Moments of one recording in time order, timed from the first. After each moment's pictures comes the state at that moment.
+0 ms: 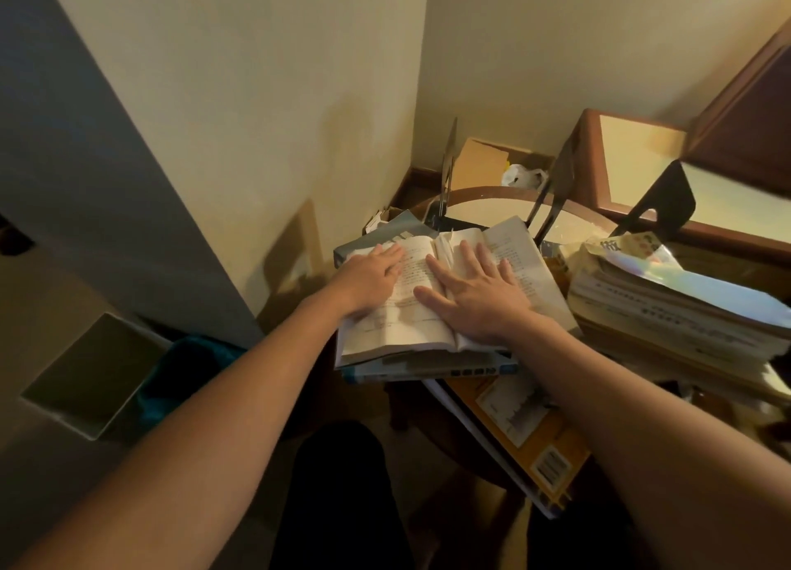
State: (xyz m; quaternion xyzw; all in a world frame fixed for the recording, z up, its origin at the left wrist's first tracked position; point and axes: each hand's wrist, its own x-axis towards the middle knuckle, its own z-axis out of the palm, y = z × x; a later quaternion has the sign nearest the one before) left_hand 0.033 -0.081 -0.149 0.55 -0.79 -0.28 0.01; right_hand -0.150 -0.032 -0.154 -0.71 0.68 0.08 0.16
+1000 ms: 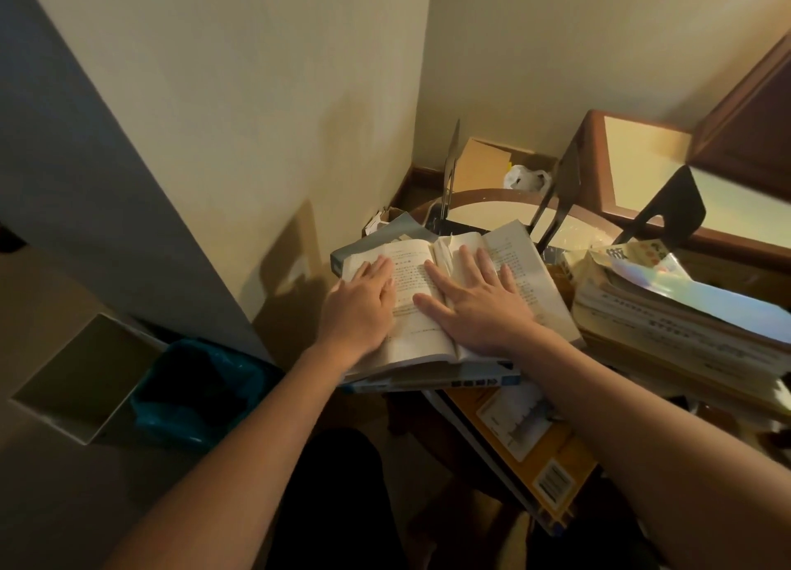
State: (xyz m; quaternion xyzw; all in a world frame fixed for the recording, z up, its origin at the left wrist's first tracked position) left_hand 0.038 -0.056 -0.179 0.58 -0.77 -0.21 0.13; right_hand -0.149 -0.034 -0.156 -0.72 0.68 0.06 0.16
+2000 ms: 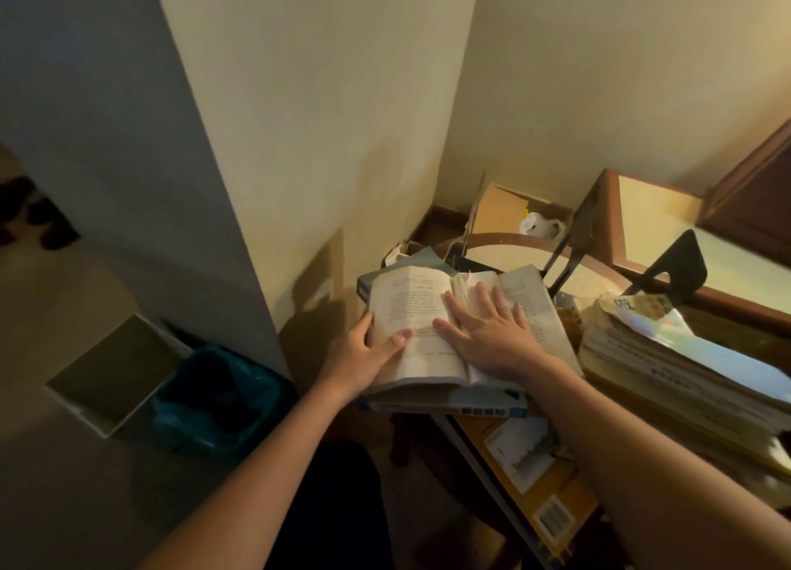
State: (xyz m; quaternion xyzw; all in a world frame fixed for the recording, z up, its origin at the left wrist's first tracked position) left_hand 0.070 -0.019 -0.178 0.63 -0.58 -0.46 0.23; right_hand -0.147 -0.038 -0.150 -0.70 0.68 0.07 0.20
